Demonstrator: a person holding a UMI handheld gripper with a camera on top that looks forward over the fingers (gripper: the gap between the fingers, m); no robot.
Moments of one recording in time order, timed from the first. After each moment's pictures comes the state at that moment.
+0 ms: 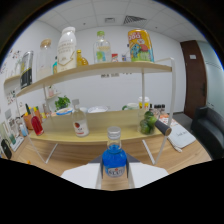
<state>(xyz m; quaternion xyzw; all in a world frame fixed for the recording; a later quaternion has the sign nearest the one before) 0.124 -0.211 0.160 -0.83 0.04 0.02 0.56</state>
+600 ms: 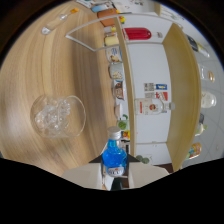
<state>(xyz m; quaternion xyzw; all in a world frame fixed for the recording) 0.130 -0.207 0.120 -0.66 -0.47 -0.47 0.36</state>
